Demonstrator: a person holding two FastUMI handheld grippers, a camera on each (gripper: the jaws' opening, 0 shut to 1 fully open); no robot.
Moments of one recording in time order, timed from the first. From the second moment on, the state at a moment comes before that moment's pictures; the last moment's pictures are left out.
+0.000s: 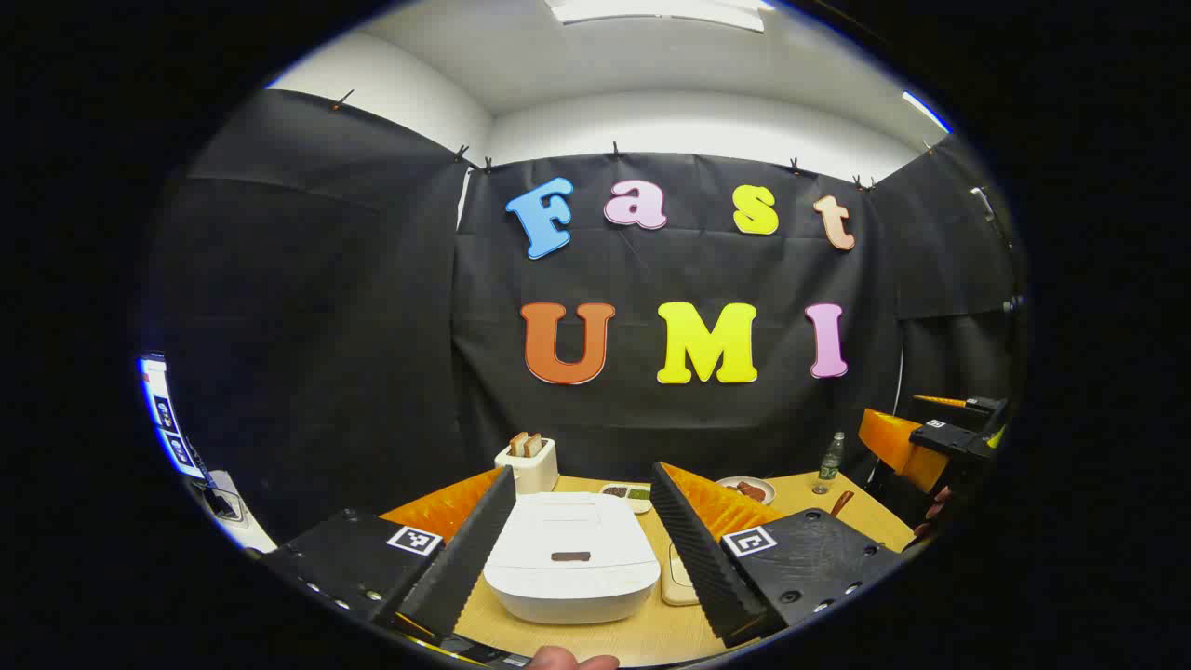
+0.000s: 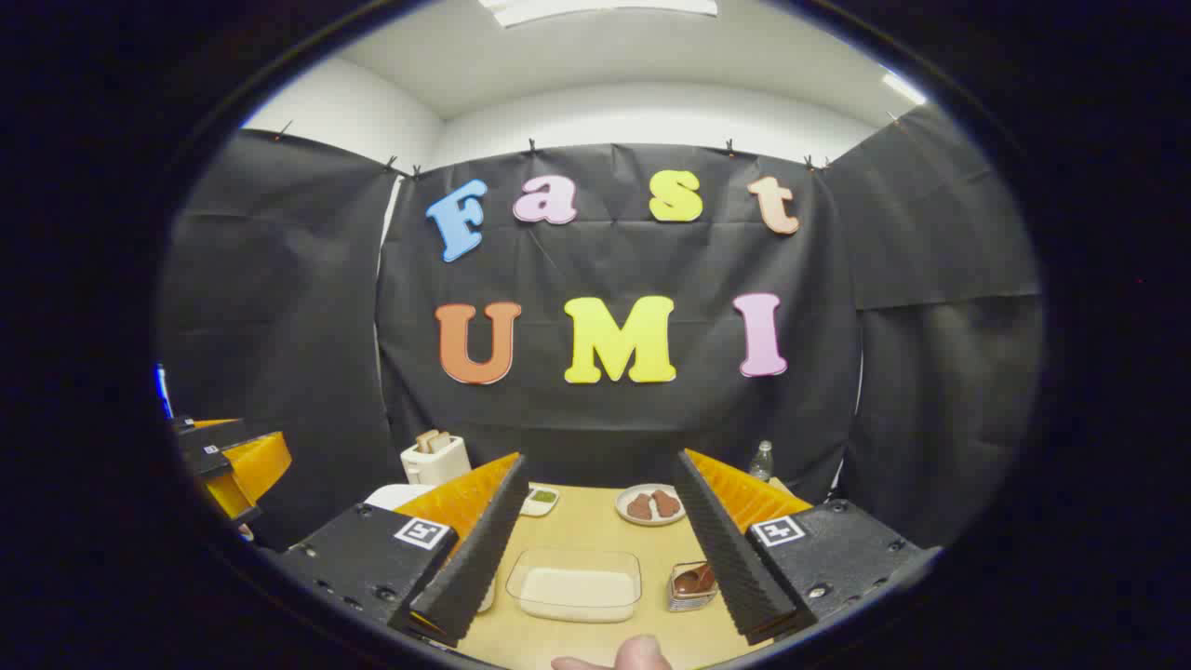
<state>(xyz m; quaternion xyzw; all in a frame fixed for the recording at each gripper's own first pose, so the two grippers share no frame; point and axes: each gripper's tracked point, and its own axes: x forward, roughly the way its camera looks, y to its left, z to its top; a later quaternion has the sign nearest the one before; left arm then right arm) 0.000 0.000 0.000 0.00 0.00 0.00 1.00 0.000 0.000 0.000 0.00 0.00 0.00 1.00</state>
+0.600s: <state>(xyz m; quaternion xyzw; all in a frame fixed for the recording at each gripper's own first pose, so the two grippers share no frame) 0.003 0.000 -0.016 0.00 0.02 -0.01 1.00 -0.001 -0.004 -0.009 0.01 0.01 0.00 1.00</state>
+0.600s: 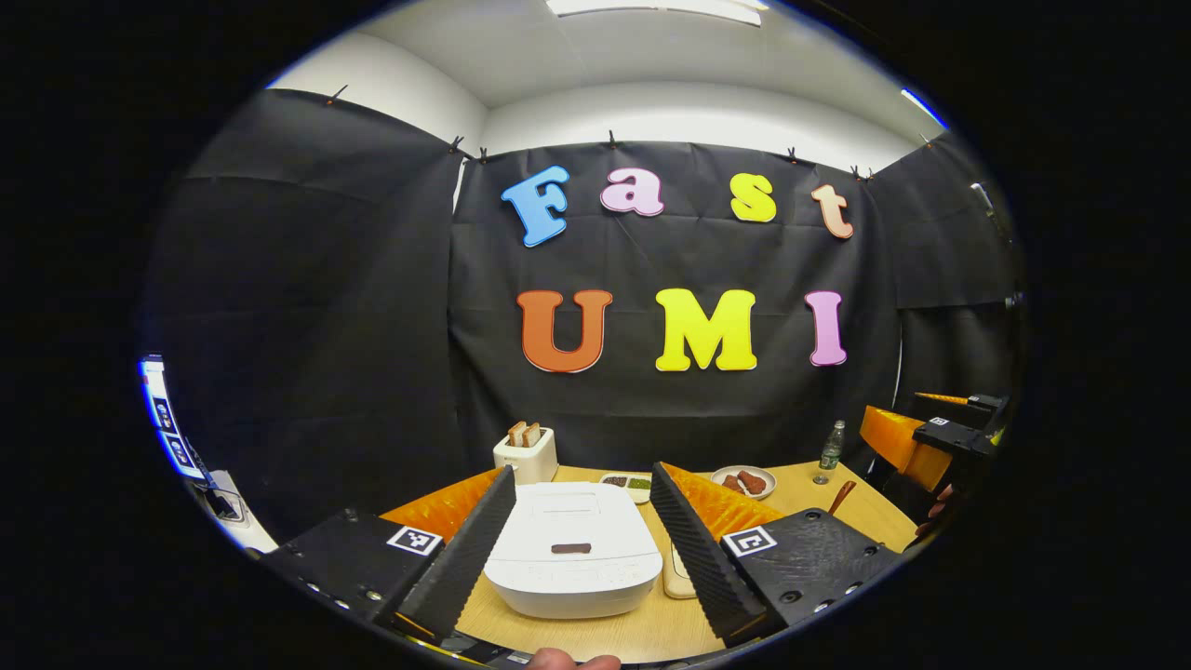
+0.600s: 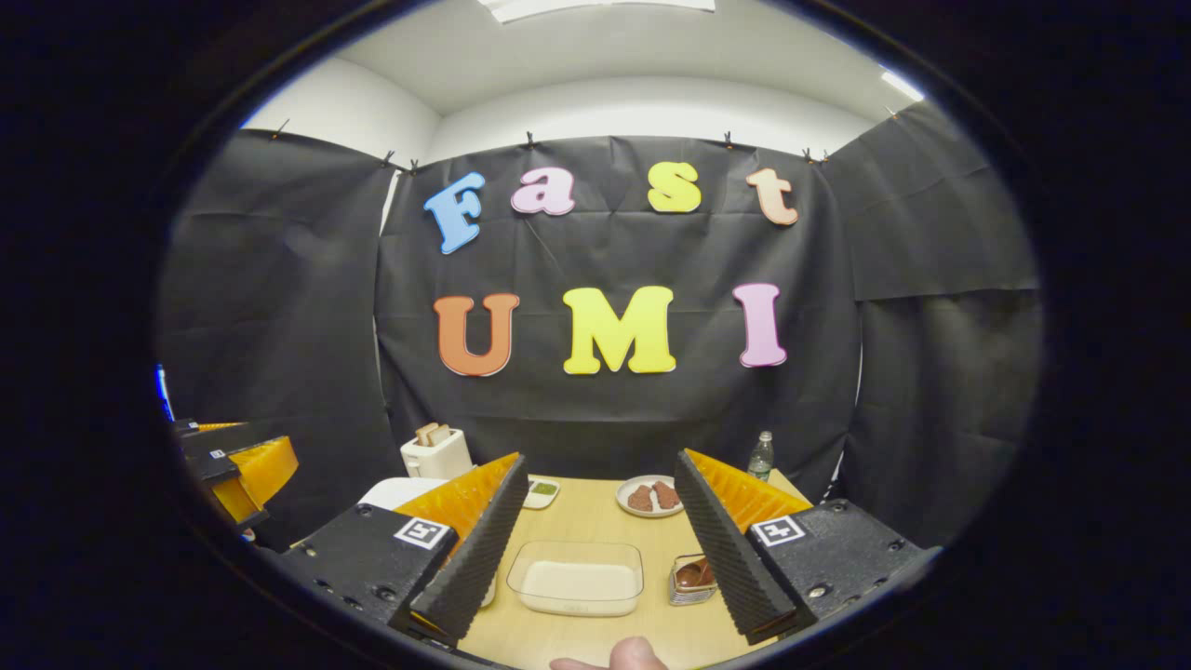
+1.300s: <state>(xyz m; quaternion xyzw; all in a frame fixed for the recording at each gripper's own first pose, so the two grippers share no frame) 0.016 -0.005 -0.029 -0.01 0.06 -0.01 1.00 0.007 -0.030 -0.018 0.01 0.02 -0.02 1.00</state>
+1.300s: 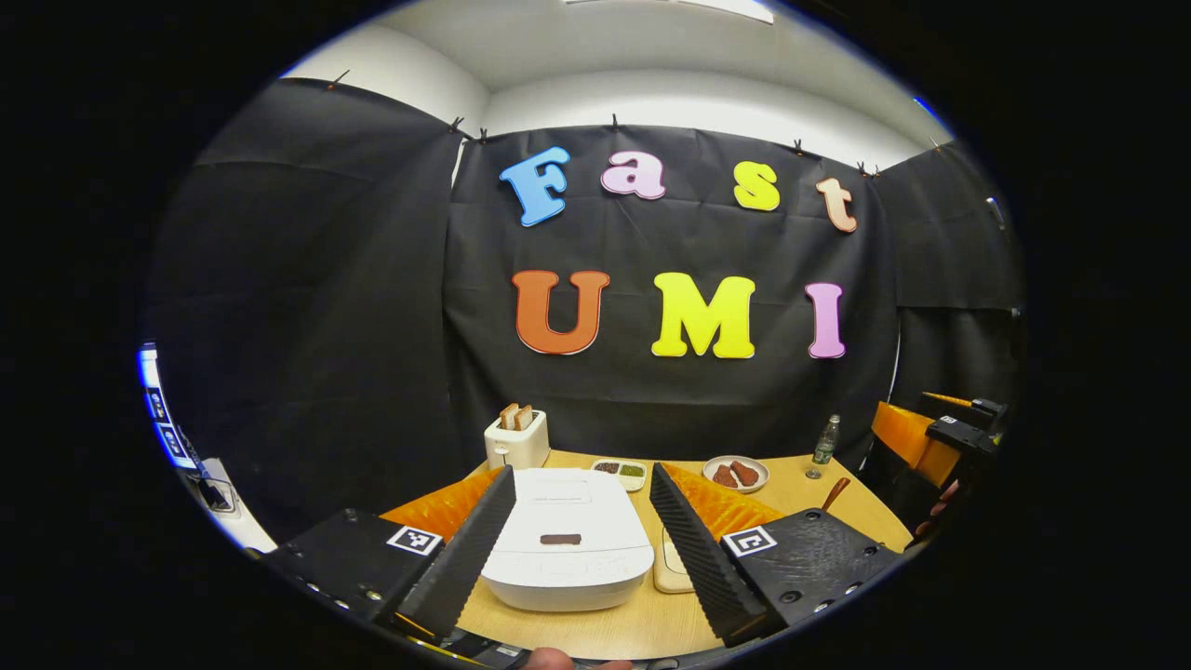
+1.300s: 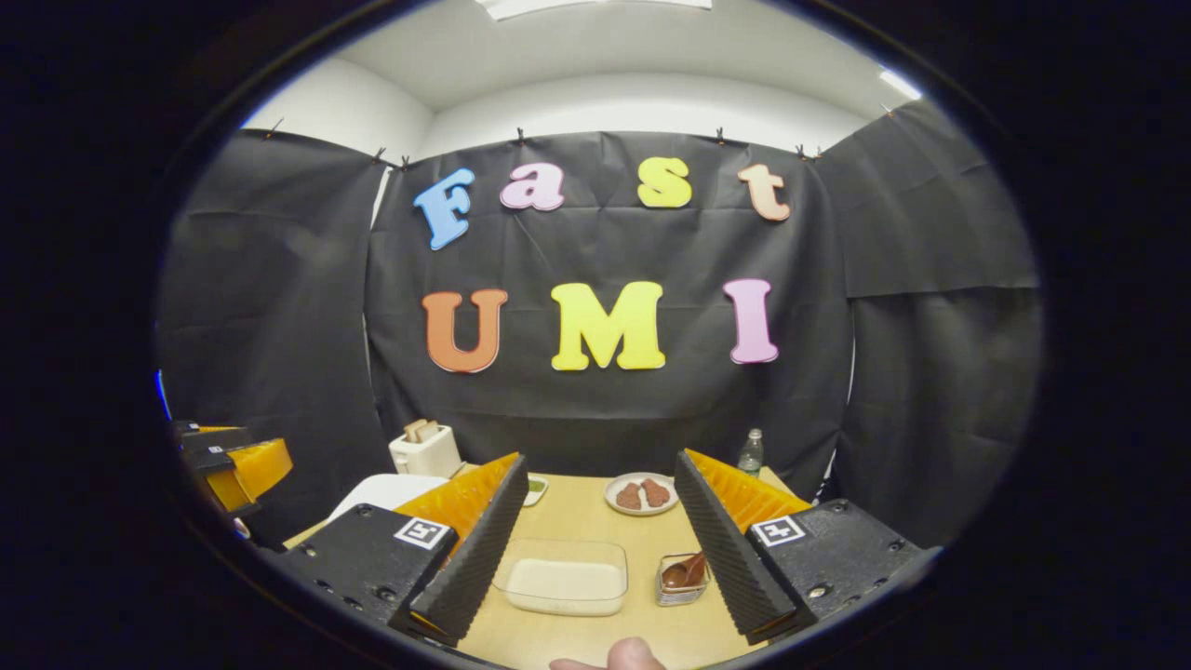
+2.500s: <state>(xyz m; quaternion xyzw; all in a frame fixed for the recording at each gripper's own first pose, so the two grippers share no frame) 0.116 0.011 -0.191 -0.09 0.35 -0.02 0.93 0.048 -0.150 -0.062 0.02 0.07 -0.10 0.99</state>
